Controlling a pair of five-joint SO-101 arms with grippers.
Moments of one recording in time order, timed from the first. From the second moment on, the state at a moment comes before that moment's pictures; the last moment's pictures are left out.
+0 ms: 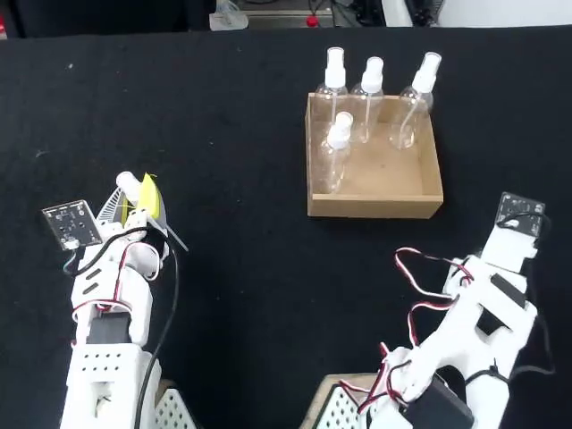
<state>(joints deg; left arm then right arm) -7.8 -77.1 95.4 -1.0 16.0 44.6 -29.6 68.3 34.8 21.2</state>
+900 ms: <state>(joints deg) -7.8 -77.1 95.4 -1.0 16.0 44.6 -29.6 50.8 62.2 21.2</state>
